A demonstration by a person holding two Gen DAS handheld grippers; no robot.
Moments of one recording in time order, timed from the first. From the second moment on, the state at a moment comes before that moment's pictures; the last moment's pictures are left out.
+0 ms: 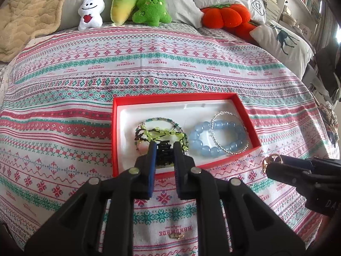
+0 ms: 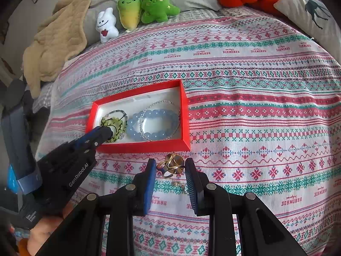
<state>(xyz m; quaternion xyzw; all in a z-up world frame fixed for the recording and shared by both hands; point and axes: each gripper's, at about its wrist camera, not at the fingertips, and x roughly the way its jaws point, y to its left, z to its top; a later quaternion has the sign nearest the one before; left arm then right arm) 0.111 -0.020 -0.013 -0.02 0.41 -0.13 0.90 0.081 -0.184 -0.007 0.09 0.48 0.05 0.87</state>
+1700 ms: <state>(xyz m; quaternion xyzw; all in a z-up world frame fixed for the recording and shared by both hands) 0.058 0.009 -0.005 0.00 0.48 -0.11 0.87 0.079 -0.177 0.020 0.08 0.44 0.06 0.89</state>
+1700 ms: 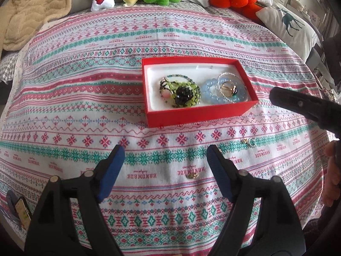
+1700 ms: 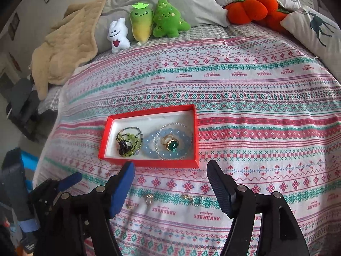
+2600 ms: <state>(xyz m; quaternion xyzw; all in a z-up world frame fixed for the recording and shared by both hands) 0.075 -0.030 -0.051 -0.09 0.55 -0.19 0.81 0.056 -0.231 -0.030 0.07 0.53 0.00 0.85</state>
